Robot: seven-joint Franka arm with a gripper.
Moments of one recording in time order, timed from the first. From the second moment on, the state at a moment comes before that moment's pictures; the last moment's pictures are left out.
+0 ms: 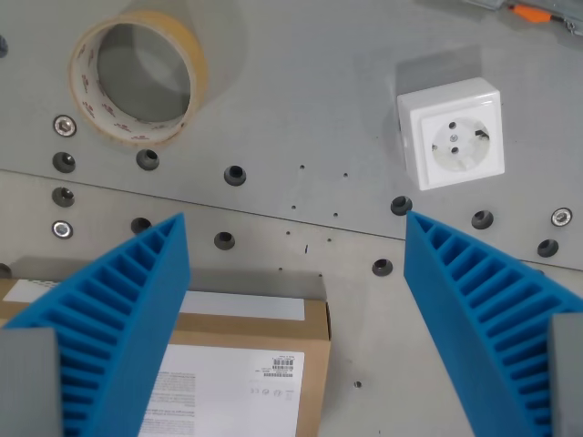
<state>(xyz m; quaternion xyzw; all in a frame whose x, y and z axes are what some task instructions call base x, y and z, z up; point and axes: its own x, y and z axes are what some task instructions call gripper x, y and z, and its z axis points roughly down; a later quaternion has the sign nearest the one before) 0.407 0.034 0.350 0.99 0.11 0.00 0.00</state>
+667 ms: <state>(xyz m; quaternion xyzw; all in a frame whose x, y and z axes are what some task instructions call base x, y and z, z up) 0.407 0.034 0.350 0.99 0.11 -0.01 0.00</state>
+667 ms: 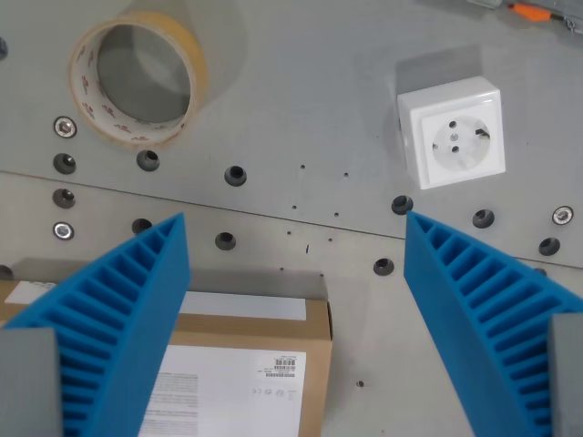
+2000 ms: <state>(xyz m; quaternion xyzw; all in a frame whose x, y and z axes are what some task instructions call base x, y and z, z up) 0.401 -0.007 0.291 1.00 -0.08 -0.01 0.00</state>
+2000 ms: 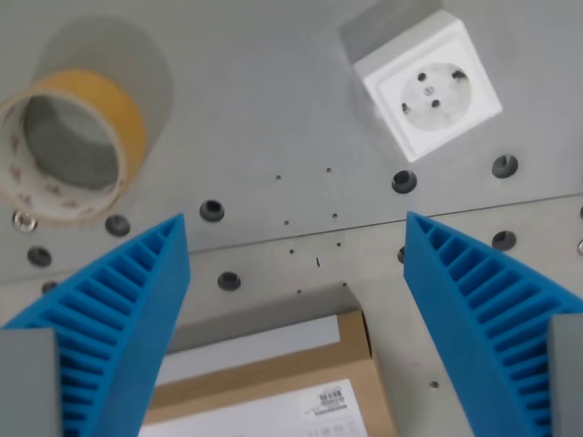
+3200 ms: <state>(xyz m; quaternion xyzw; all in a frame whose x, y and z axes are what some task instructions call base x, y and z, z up) 0.400 -0.065 0.208 0.94 -0.35 -0.01 0.00</state>
